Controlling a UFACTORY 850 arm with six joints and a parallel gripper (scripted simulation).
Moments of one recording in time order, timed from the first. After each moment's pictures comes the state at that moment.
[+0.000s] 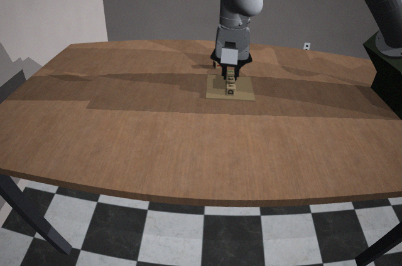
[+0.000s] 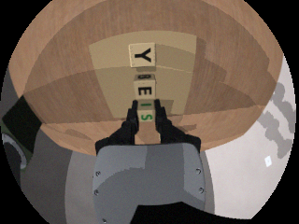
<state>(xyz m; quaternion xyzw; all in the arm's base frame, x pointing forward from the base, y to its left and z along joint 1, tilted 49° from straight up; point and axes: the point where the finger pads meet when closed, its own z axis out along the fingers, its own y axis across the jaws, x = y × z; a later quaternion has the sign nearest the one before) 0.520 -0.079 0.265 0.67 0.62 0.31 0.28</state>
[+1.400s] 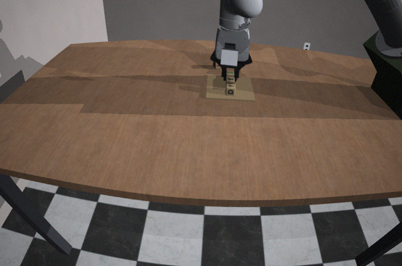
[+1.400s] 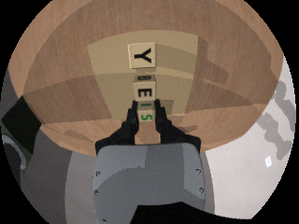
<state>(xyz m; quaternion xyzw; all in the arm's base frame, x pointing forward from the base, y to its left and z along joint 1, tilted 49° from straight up) 0.523 -0.079 0.262 0.67 0.62 0.31 0.28</state>
